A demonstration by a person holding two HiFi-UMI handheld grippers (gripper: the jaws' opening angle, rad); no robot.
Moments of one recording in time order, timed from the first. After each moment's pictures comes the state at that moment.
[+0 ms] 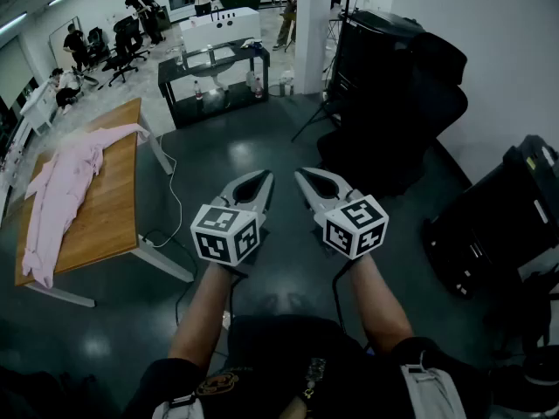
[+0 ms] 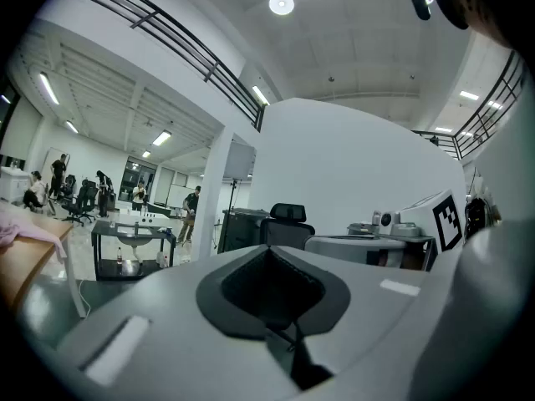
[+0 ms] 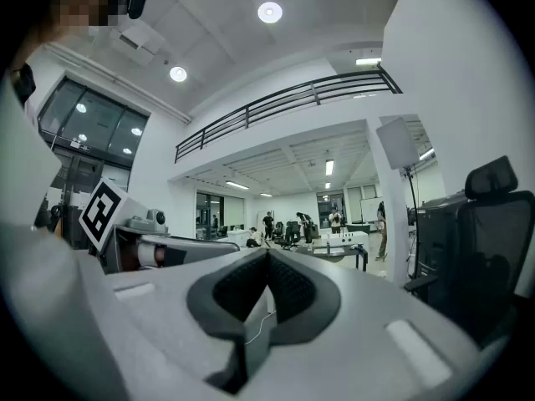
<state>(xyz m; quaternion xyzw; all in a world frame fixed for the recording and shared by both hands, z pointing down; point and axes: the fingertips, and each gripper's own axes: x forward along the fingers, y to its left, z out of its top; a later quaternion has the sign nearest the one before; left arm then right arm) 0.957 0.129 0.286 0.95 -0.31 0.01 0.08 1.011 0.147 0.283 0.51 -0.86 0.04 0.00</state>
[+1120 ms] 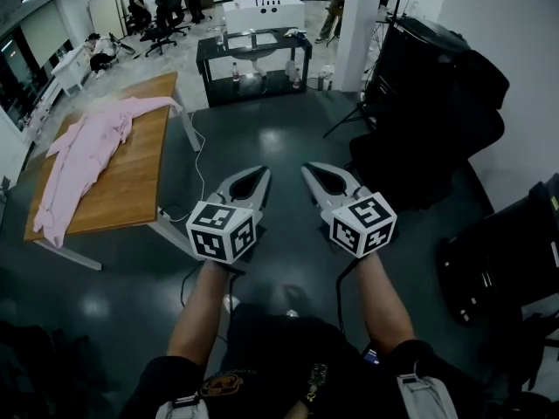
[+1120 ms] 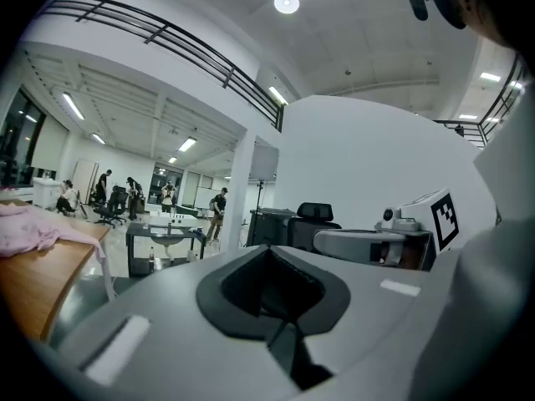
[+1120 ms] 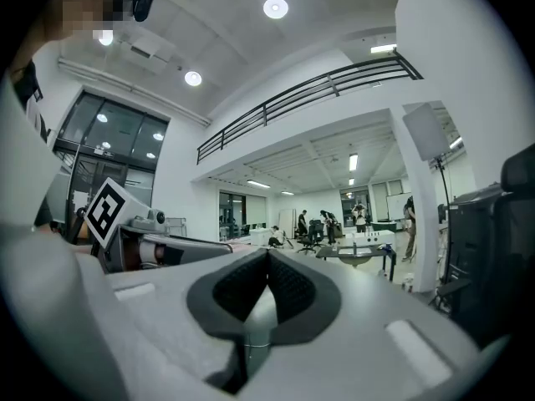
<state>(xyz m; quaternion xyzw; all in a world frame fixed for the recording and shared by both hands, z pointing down) 0.887 0.118 0.291 0.91 -0.40 0.02 0.08 0.961 0.128 0.283 0.44 -0.90 0.03 0.01</state>
